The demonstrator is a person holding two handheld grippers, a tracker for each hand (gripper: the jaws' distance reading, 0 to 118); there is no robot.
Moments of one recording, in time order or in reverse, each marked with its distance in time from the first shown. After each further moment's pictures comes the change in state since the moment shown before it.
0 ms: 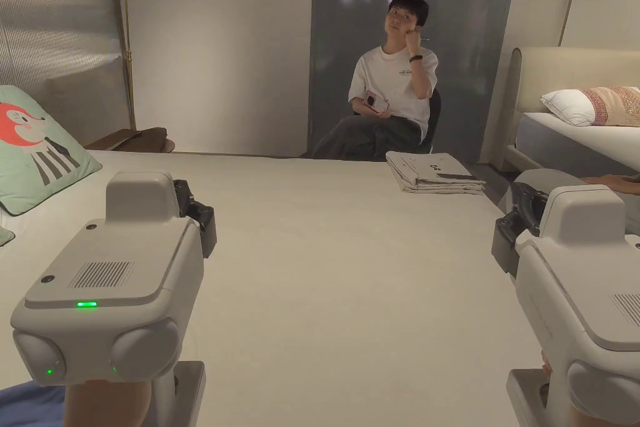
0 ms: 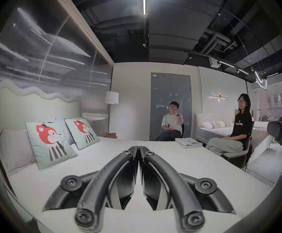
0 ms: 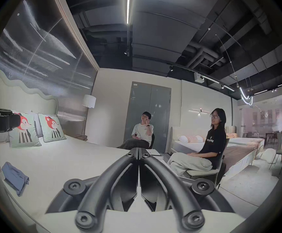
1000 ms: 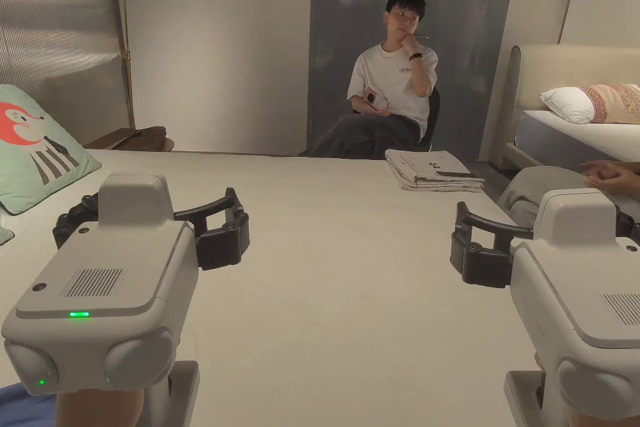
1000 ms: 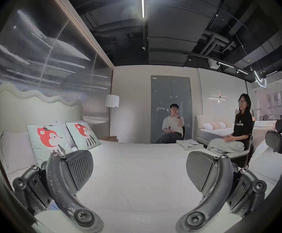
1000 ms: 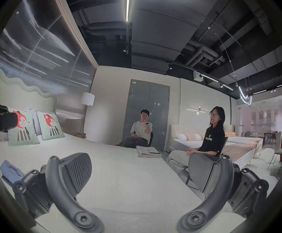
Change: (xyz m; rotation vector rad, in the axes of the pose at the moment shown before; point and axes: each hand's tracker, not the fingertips) left arm -0.002 -0.003 0.006 0.030 0.002 -0.015; right arm 0.000 -0.007 -0.001 -0.023 -0.013 0.005
